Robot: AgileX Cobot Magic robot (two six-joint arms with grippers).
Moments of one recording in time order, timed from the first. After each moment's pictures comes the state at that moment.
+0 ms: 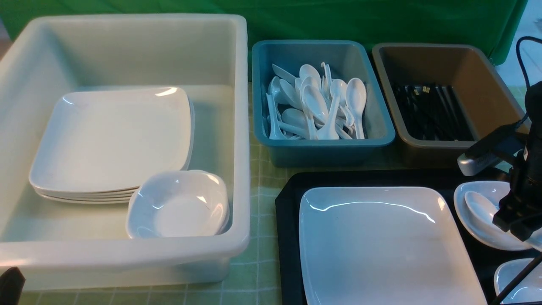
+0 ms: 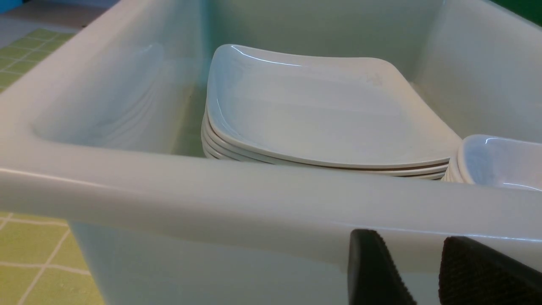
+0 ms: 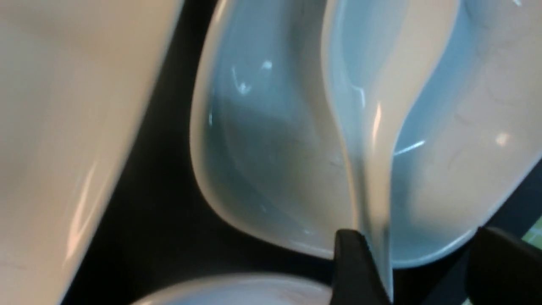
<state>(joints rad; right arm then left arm) 0.12 1.78 -1.16 -0.30 1.02 -0.21 0.05 0.00 0.01 -0.04 0.21 -0.07</state>
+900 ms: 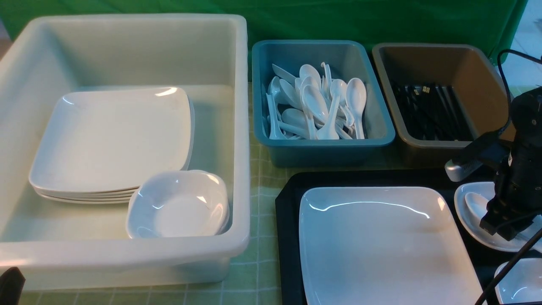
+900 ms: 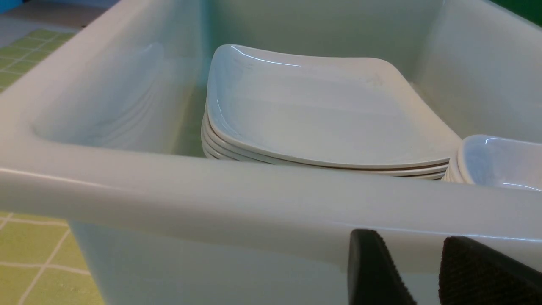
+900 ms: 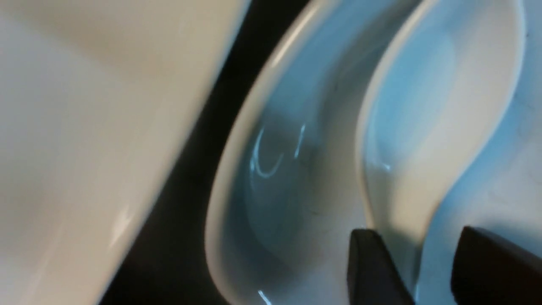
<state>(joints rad) 0.12 1.83 -1.16 -0.28 0.95 -0.25 0.05 0.00 0.01 -0.04 0.21 -0.07</state>
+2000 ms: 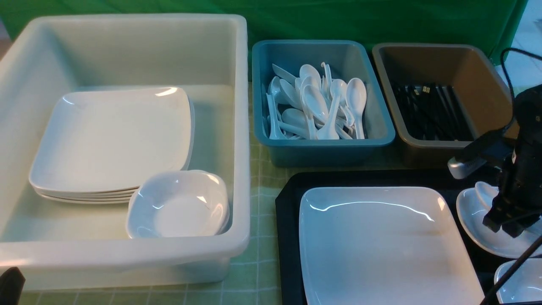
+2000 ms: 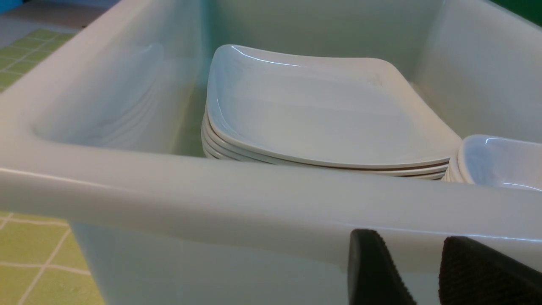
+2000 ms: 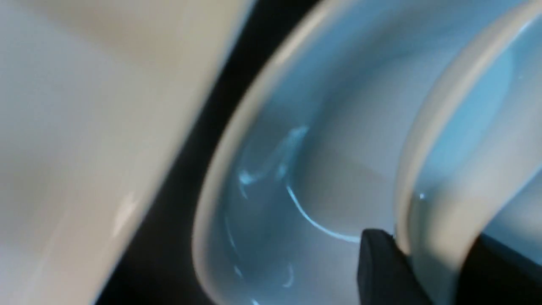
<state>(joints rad) 0.12 1.79 -1.17 -0.27 0.98 -0.23 0.05 0.00 0.01 -0.04 0.21 -0.07</state>
